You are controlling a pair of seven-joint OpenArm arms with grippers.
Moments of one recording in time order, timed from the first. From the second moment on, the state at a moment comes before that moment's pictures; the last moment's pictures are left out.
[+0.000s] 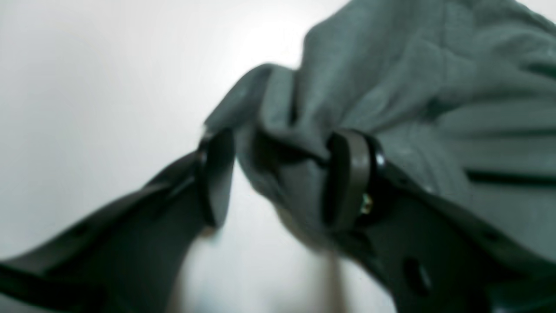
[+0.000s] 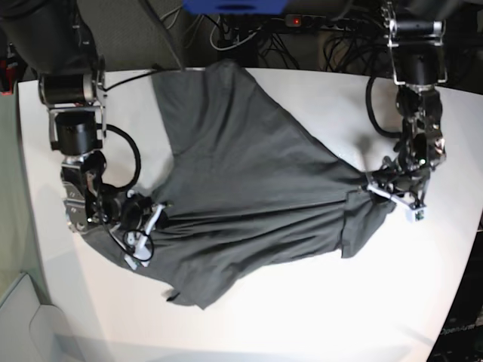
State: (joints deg) left arm -7.4 -17.0 -8.8 67.3 -22.0 -1.8 33.3; right arm 30.1 11.8 -1.2 42.5 13.5 34.5 -40.4
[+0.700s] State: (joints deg) left arm 10.4 -11.0 -8.8 103.9 -20.6 -0.5 55.3; right arm 35.2 -1.9 -1.7 37.3 9.3 33.2 -36.1
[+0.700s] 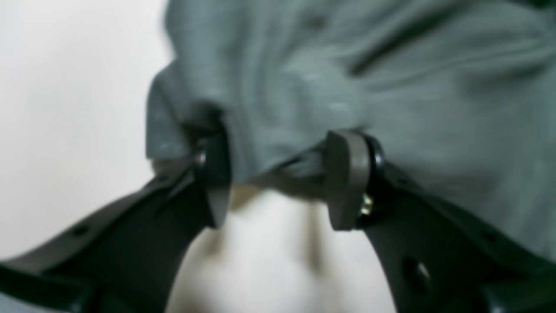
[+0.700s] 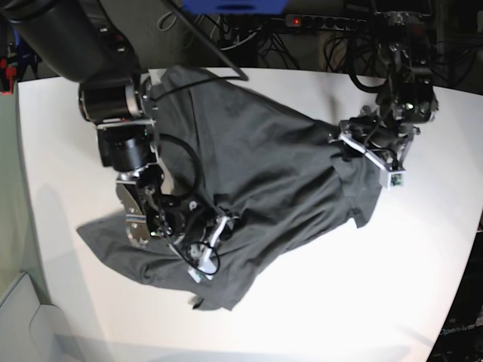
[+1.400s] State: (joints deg) left arm -17.5 -4.1 -8.4 81.8 -19.5 -0.1 55.8; right arm 3.7 1.0 -1.3 91.8 9.3 34.8 -56.4
